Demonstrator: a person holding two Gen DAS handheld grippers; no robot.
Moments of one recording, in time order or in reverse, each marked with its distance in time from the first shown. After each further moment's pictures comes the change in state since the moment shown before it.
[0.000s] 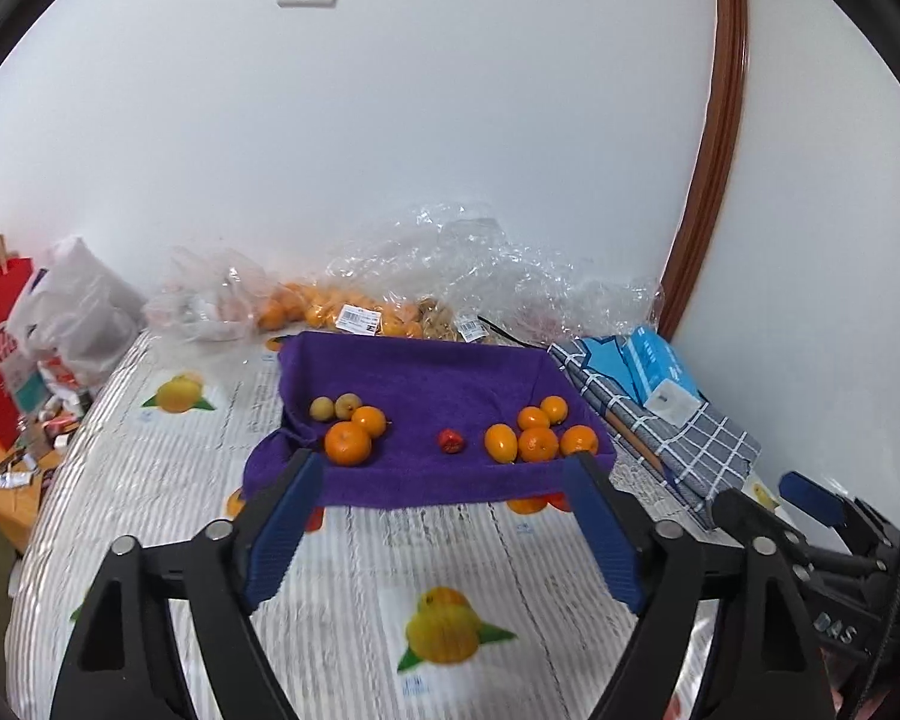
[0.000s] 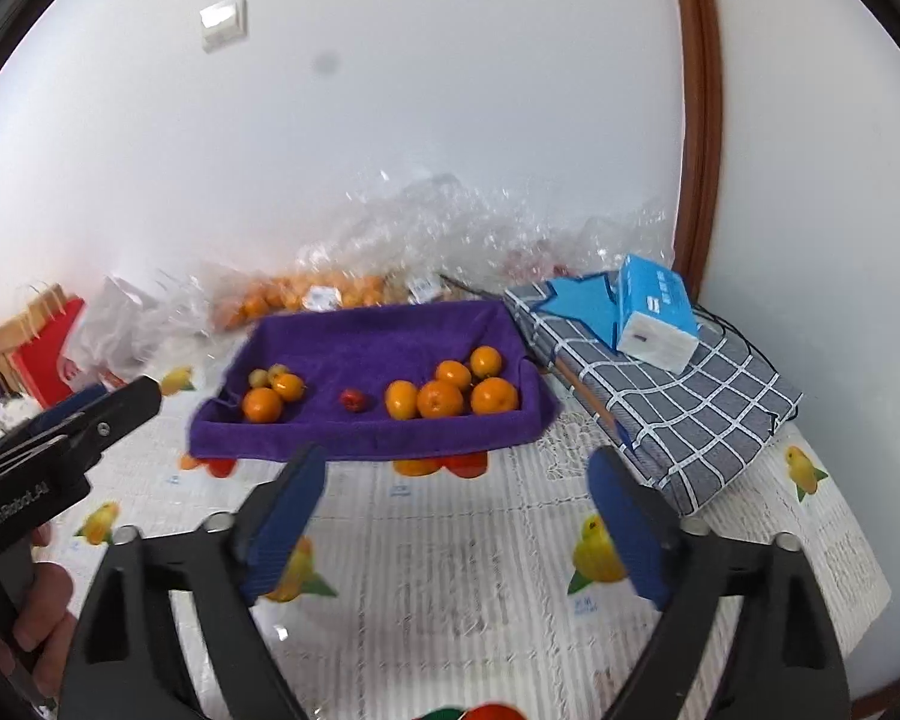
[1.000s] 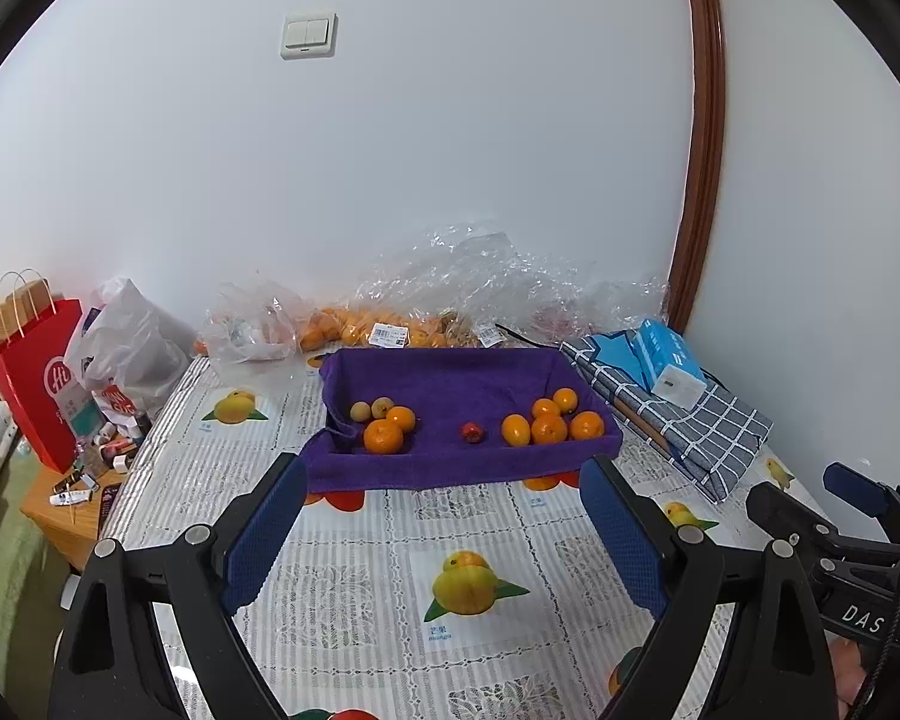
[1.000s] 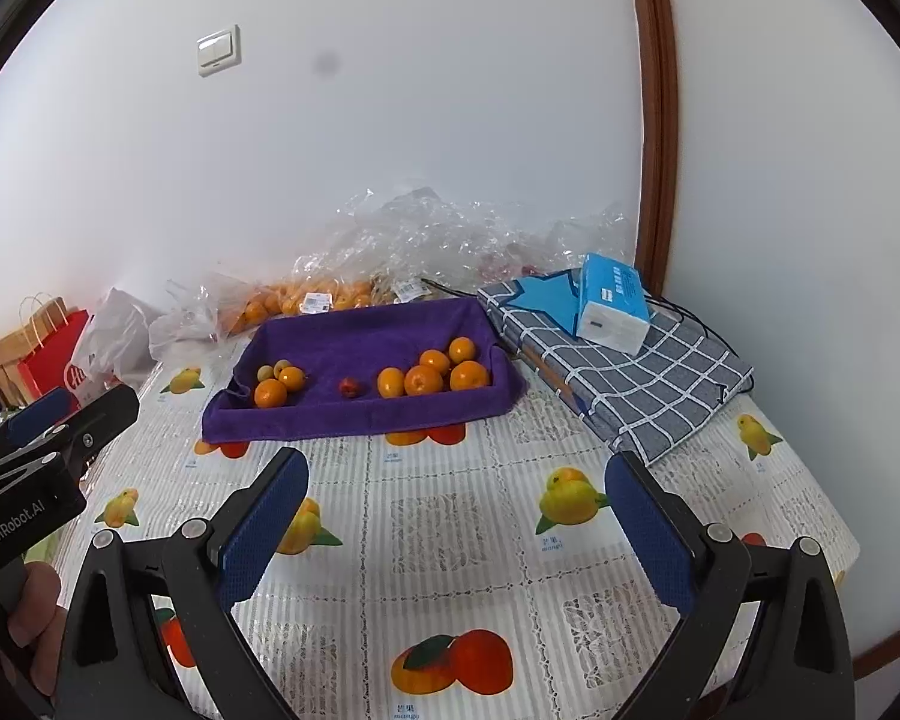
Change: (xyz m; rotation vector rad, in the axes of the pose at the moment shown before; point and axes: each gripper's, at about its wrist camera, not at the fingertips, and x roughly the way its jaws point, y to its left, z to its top) left arm -0.055 -0.023 -0.009 0.079 -0.038 0.104; right arm -0.053 -0.009 -0.014 0.027 -0.001 -0.048
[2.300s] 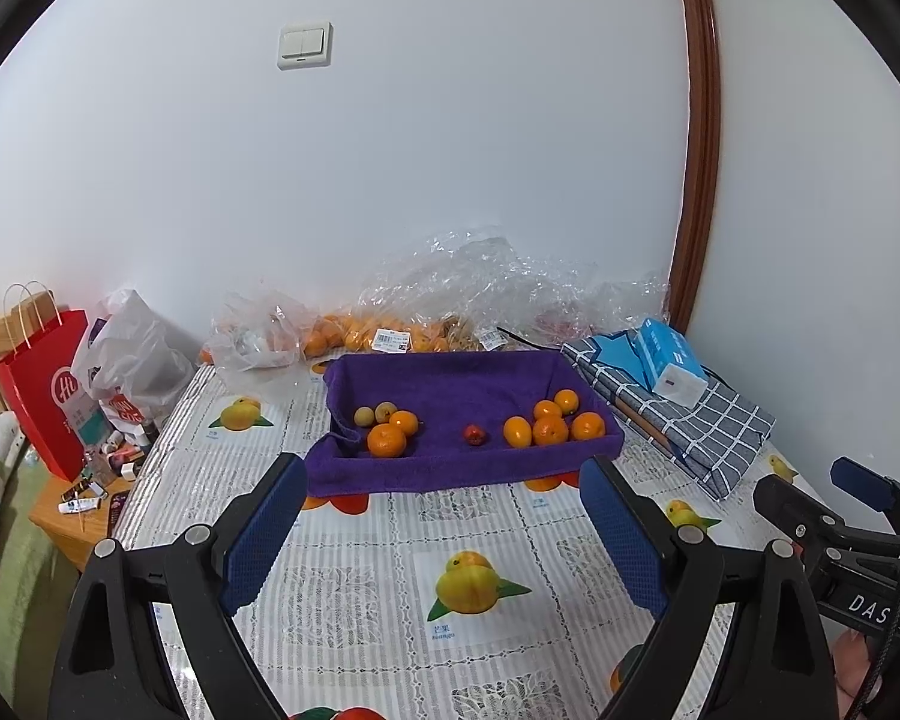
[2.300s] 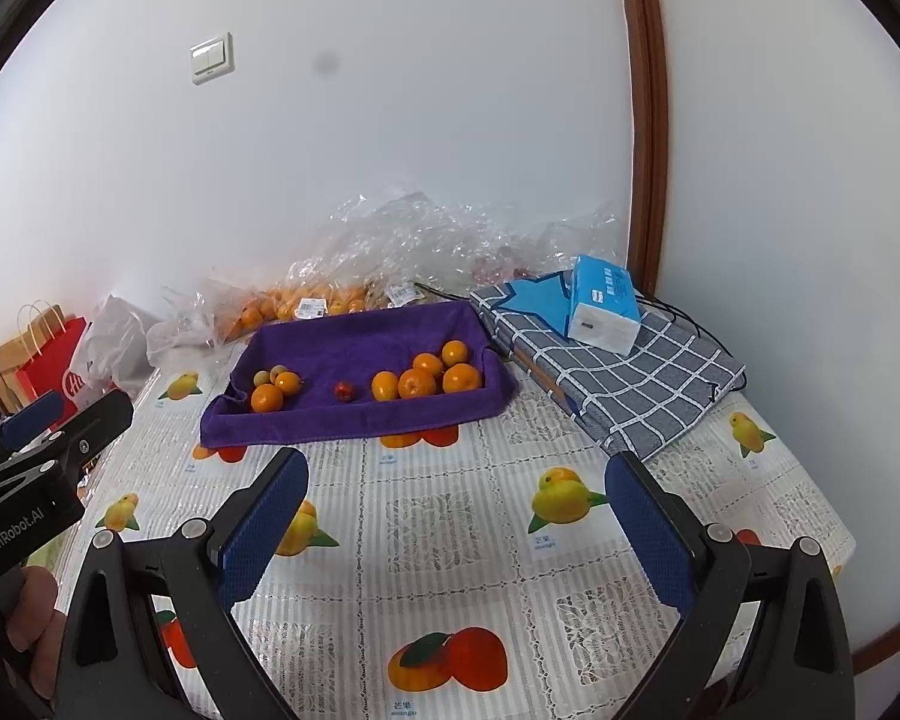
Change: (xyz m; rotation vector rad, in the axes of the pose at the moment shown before) left arm -0.007 0.002 0.003 0.018 -0.009 0.006; right arm -0.006 -0.003 0.002 0.018 -0.008 -0.011
